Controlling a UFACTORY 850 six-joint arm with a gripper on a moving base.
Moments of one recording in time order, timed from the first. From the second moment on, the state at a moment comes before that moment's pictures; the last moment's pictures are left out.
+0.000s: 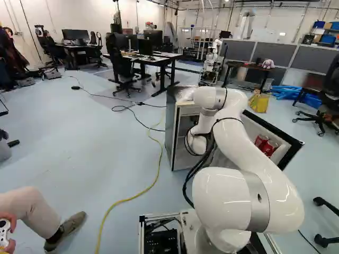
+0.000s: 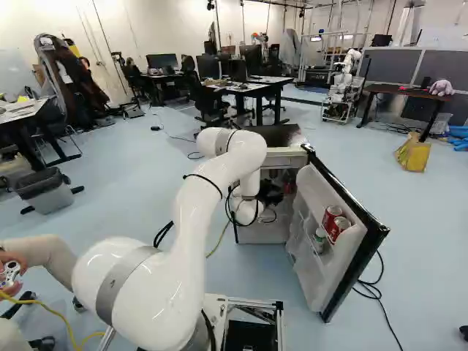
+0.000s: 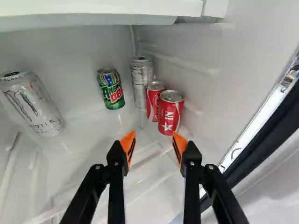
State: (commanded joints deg) arm -15.7 -78.4 -76.4 13.5 75.8 0.0
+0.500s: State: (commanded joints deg) arm -16.3 -79.5 -78.5 13.5 75.8 0.0
